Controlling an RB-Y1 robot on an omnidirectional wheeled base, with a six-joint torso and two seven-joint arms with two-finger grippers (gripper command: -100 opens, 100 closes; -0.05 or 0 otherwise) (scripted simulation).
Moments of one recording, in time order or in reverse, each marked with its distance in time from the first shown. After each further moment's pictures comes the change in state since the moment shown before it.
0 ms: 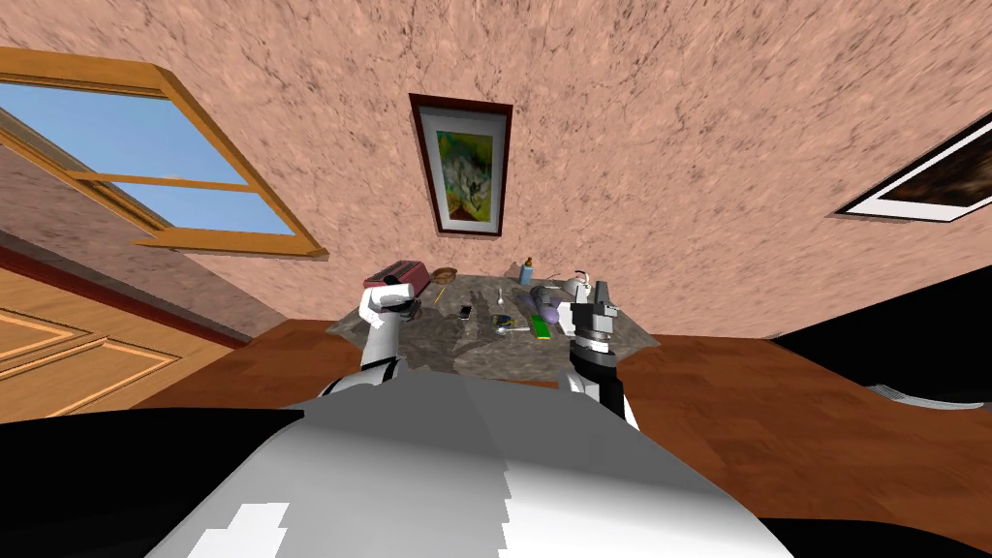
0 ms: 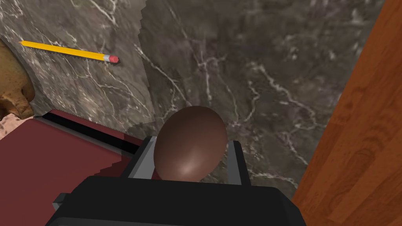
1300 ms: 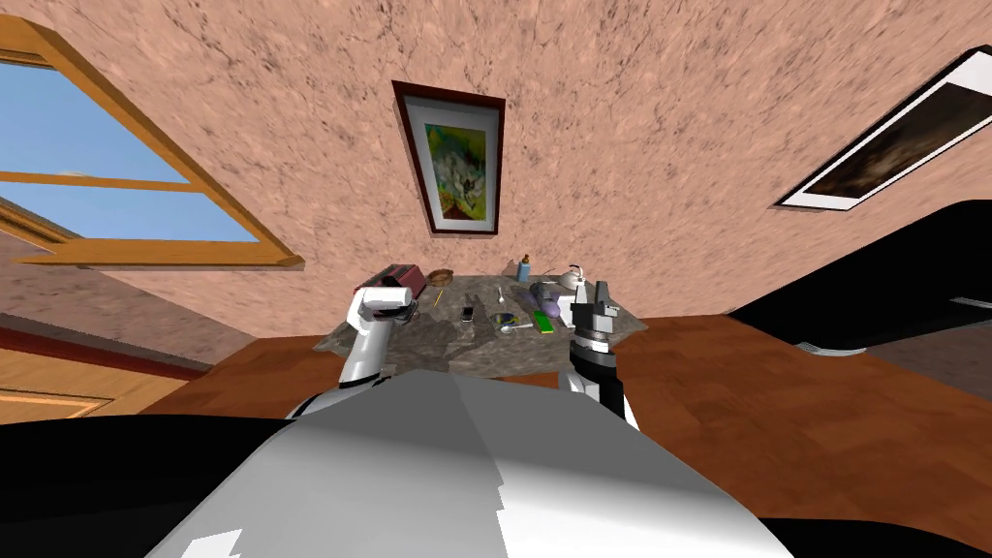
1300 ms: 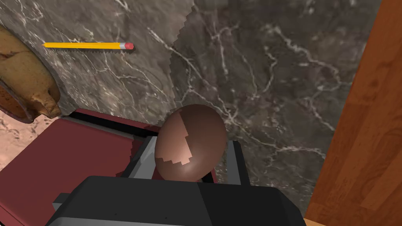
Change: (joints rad) left arm 0.144 0.073 -0.146 -0.227 0.079 0.102 0.131; right arm 0.000 0.000 0.000 0.000 0.000 0.000 0.000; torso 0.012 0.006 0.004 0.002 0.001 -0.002
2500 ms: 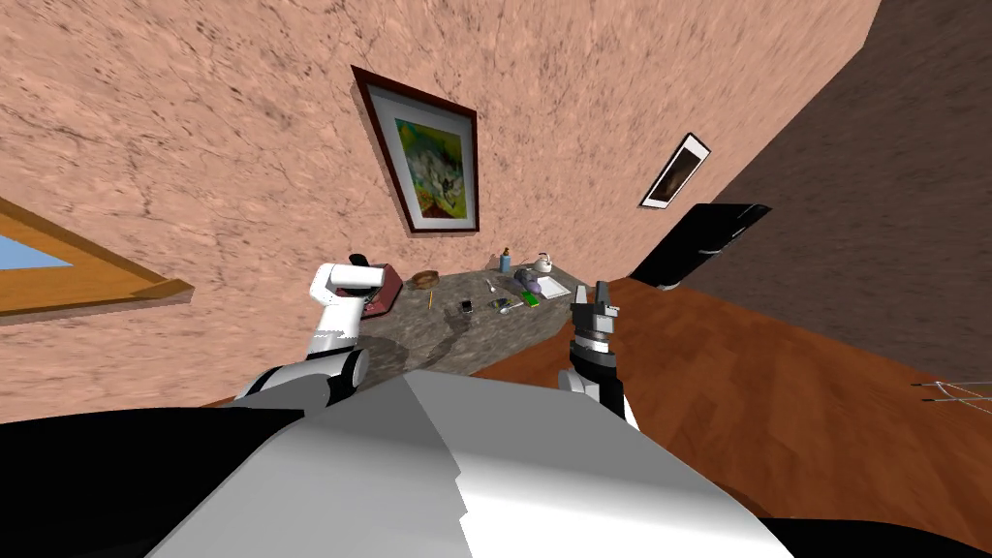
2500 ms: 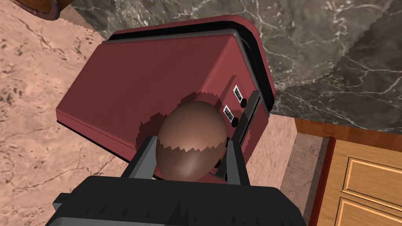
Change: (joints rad) left arm -0.150 0.283 0.105 0.269 -0.143 -0.137 -0.098; right arm 0.000 0.000 0.000 0.000 0.000 0.000 0.000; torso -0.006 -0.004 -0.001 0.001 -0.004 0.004
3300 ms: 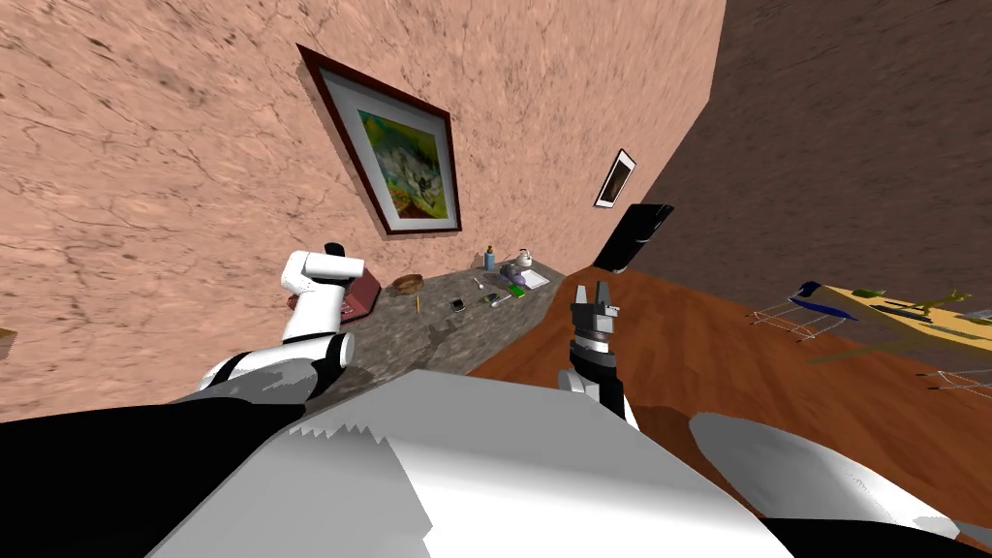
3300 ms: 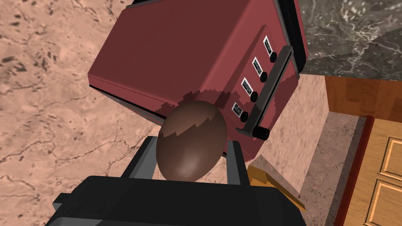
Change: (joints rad) left arm -0.091 0.155 0.055 0.244 -0.088 -0.125 0.008; right arm 0.000 0.000 0.000 0.000 0.000 0.000 0.000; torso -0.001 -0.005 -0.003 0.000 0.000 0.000
